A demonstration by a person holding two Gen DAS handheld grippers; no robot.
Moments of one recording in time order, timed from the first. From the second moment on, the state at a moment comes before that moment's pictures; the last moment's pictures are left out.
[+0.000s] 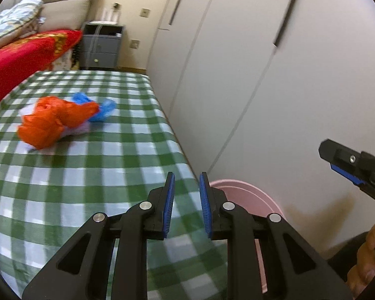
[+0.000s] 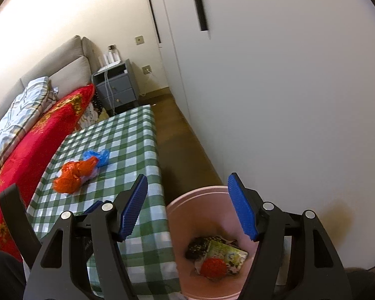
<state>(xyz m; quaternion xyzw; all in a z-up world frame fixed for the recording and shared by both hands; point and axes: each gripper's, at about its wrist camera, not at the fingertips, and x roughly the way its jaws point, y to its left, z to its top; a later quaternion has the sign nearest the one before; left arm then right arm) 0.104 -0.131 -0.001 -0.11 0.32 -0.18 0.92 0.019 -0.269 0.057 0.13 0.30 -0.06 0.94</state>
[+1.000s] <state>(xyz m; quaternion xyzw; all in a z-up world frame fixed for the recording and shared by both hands) 0.134 -0.010 -0.004 -0.12 0.28 0.05 0.95 0.119 -0.155 -0.003 0.12 0.33 0.08 0.93</state>
